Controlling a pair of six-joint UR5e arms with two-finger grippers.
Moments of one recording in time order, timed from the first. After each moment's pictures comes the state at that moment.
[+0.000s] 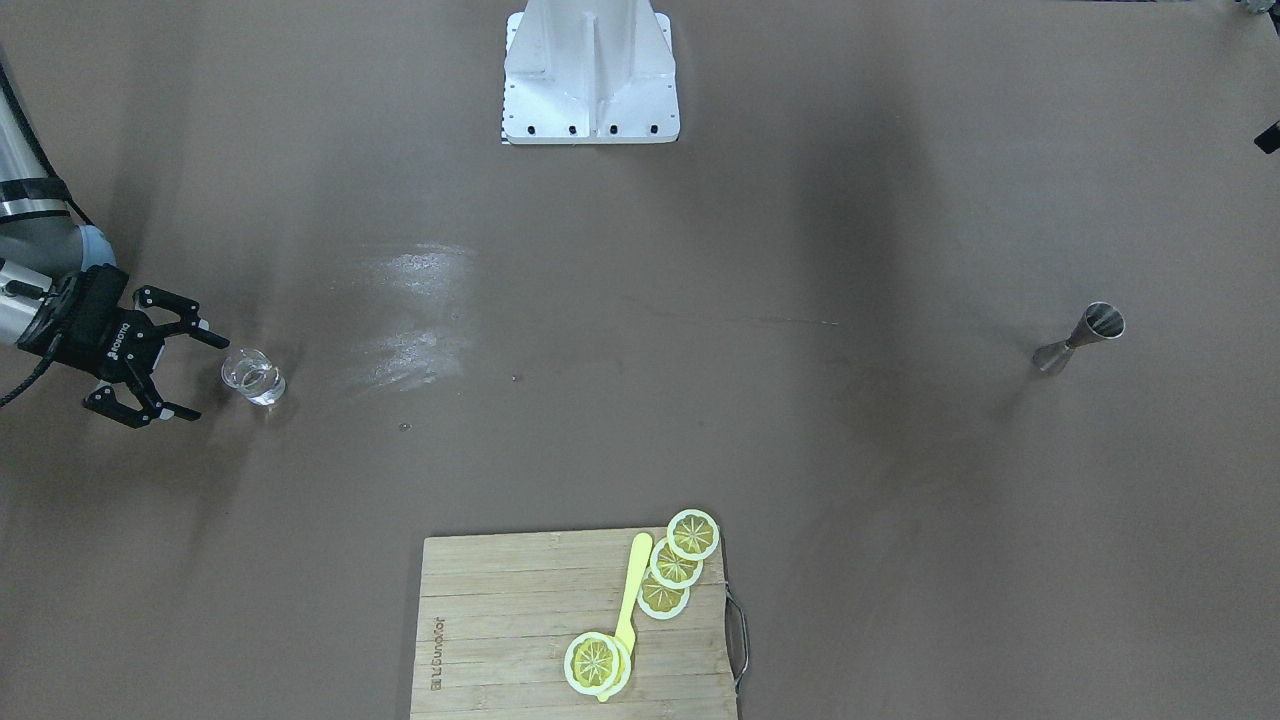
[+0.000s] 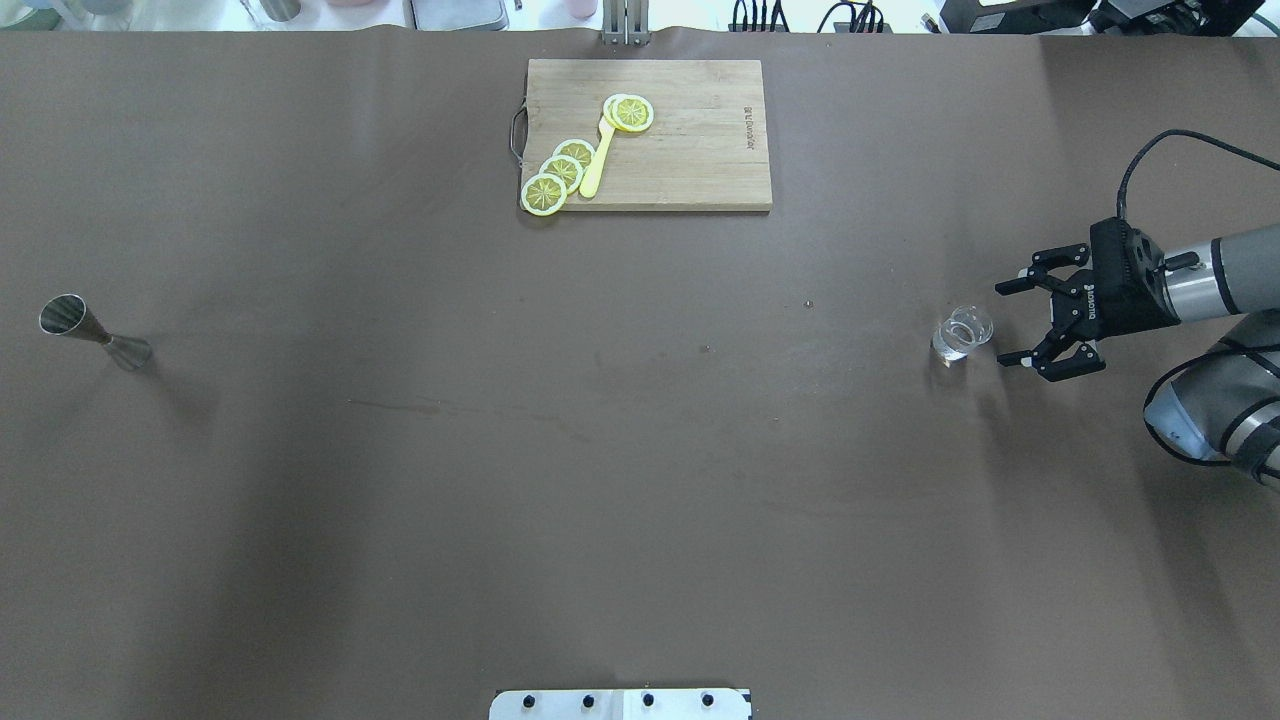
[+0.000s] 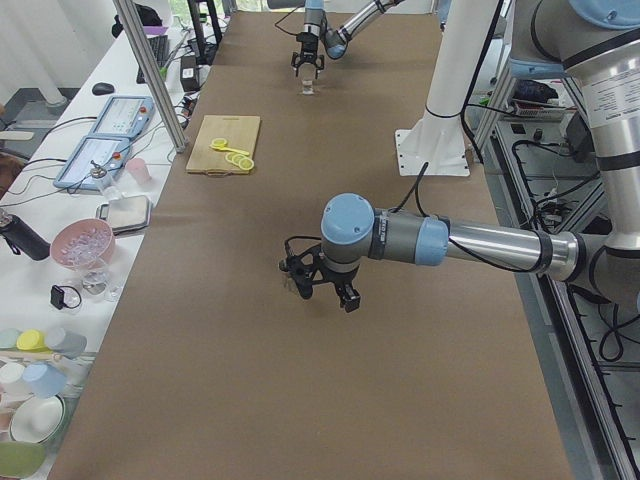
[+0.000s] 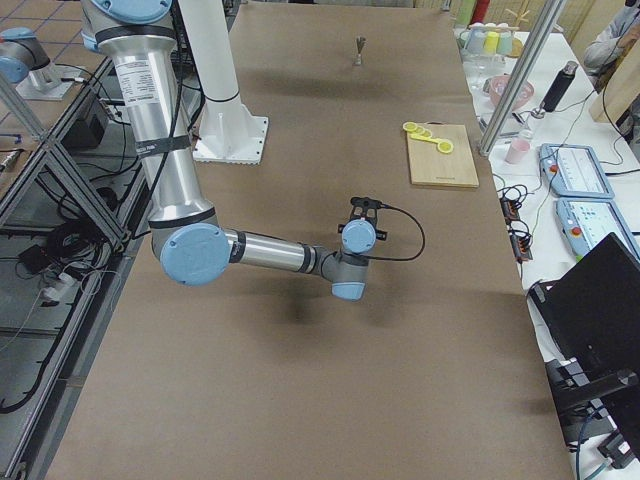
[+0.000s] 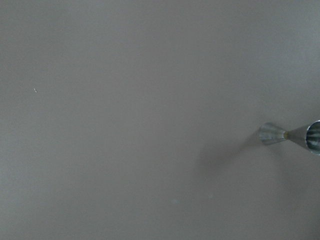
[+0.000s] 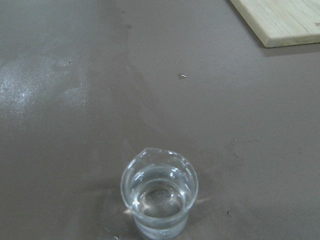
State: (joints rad) left arm -1.49 -1.26 -2.06 -1.56 -2.49 -0.65; right arm 0.97 -1.34 1.08 0.08 2.41 -0.03
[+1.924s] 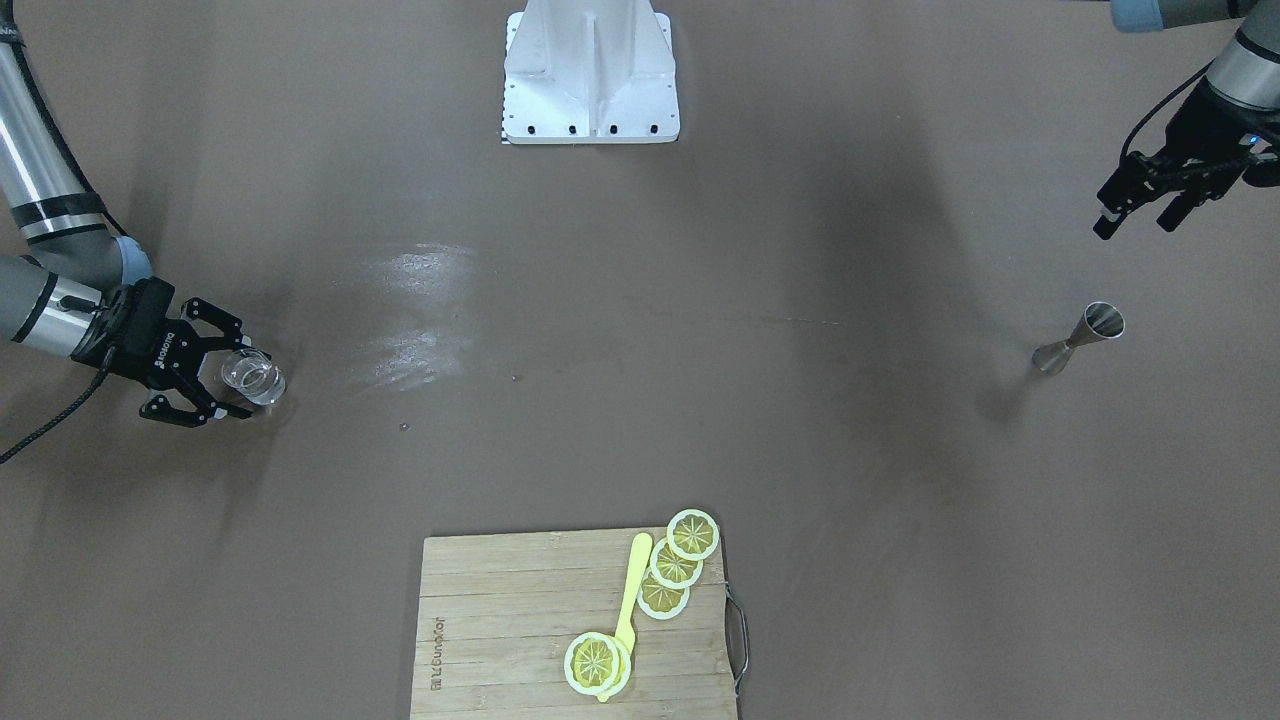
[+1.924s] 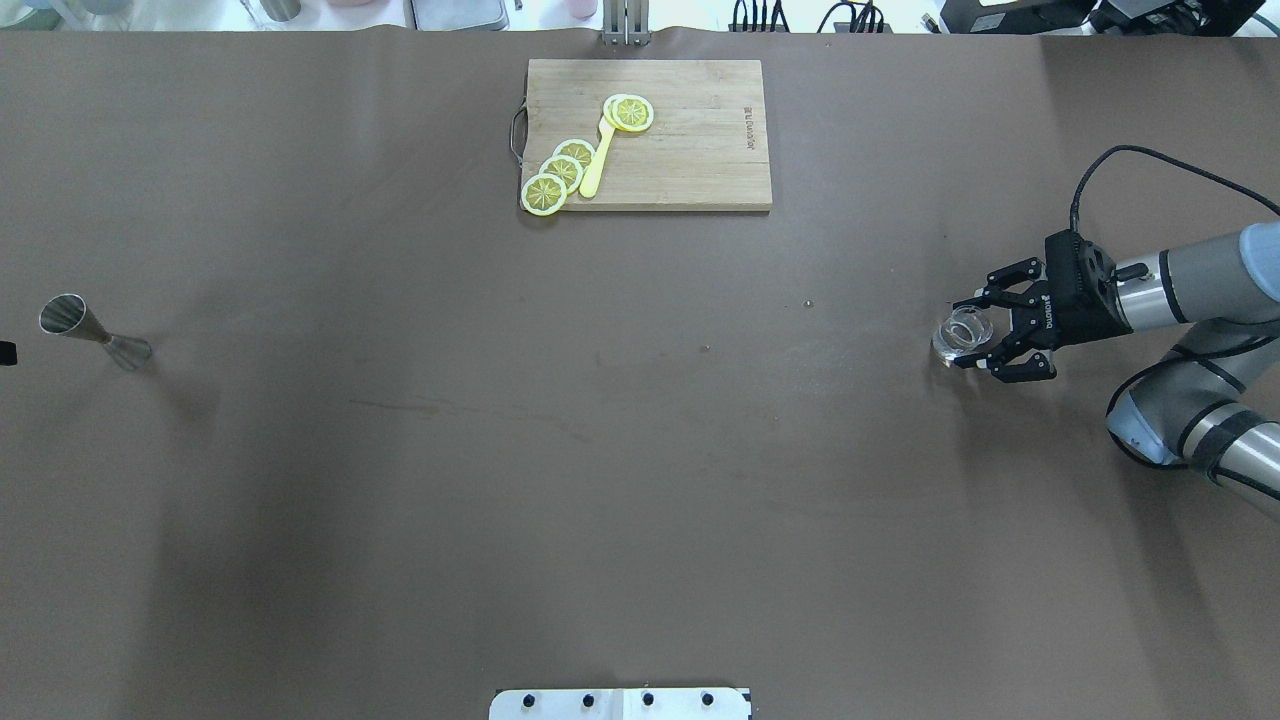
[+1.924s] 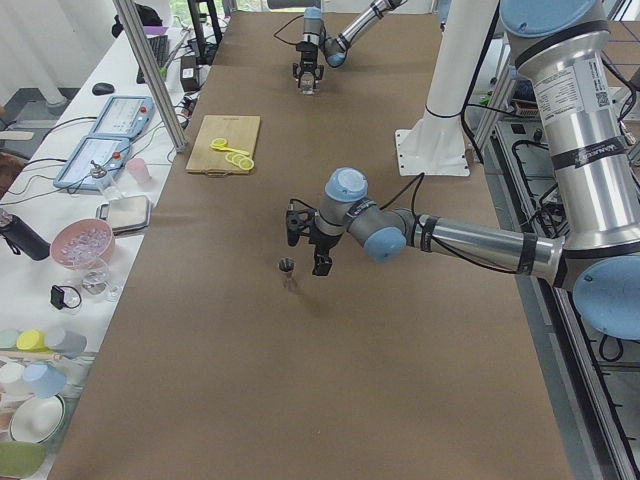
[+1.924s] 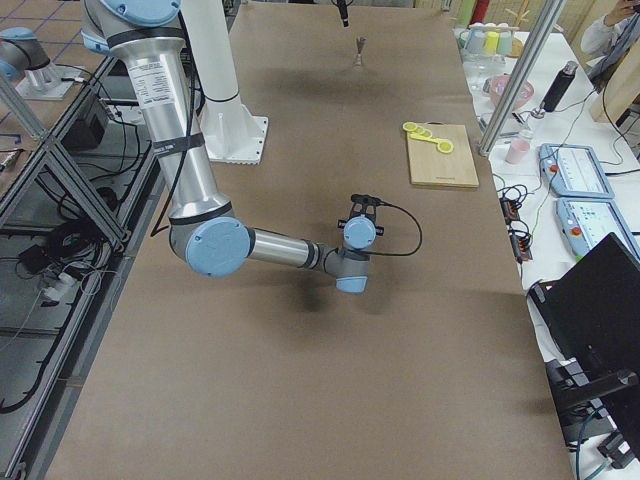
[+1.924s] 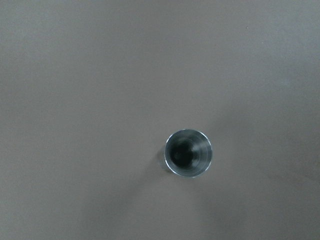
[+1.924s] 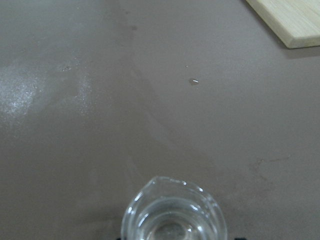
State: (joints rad) left arm -1.04 -1.23 -2.00 -2.25 -2.05 -1.01; right arm 0.91 -1.28 1.00 0.13 2.38 0.01
